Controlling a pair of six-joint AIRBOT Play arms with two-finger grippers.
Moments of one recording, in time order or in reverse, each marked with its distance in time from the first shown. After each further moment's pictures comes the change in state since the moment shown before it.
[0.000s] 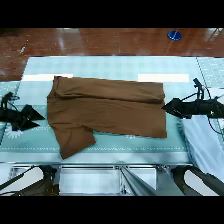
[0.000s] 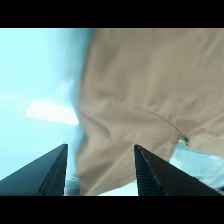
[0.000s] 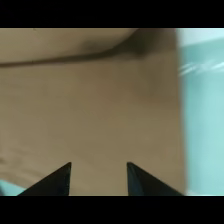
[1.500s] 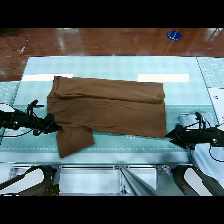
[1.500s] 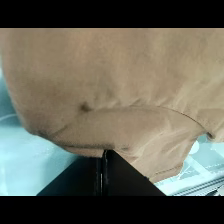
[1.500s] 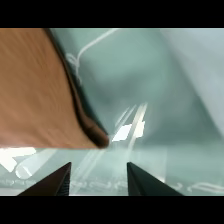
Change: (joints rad) left arm -0.211 -0.047 -0.180 -0.071 0.178 0.062; right arm -0.220 0.129 -0.323 -0.183 0.152 0.136
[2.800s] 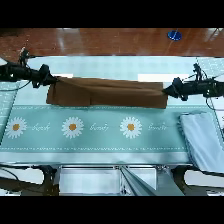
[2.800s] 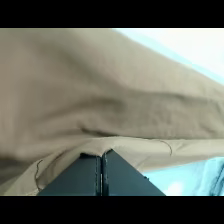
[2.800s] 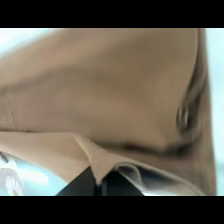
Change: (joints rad) left arm -0.118 -0.450 0.877 -0.176 -0.036 -0.088; right arm 0.216 -0.546 0.739 0.297 -0.118 -0.085
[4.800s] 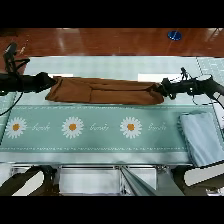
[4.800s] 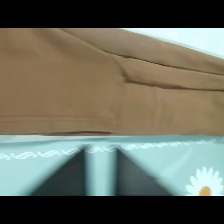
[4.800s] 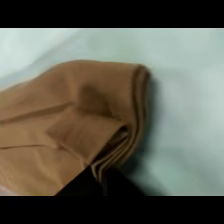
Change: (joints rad) left arm -0.145 0.630 -0.481 0.132 0.257 0.058; right arm 0.078 -0.214 0.084 0.069 -0.102 -0.026
